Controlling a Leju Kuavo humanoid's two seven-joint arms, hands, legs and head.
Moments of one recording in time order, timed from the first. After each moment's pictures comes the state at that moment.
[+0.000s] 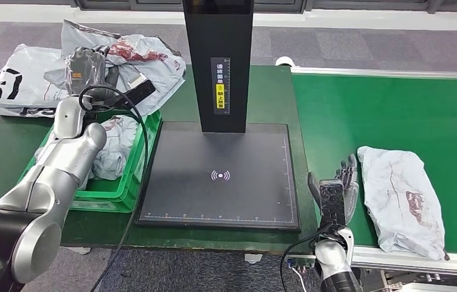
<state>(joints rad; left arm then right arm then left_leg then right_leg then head) -1.01 0.05 -0.18 -0.60 -1.22 0.70 -0.09 -0.18 0.15 0.11 -1.05 0.35 -0.46 -0.50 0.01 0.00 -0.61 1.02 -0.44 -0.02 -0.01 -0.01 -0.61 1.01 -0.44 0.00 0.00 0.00</state>
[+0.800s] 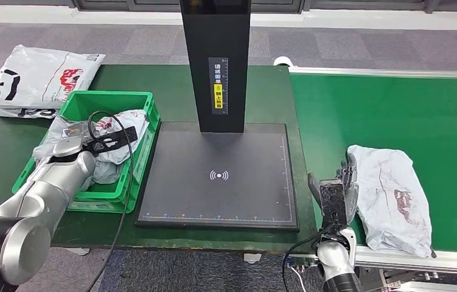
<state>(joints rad) -0.98 0.12 -0.05 -0.34 -1.43 0.02 0.33 -0.17 0.15 0.09 -1.08 0.39 -0.41 -0.47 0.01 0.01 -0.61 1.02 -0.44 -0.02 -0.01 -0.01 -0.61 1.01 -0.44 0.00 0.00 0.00</state>
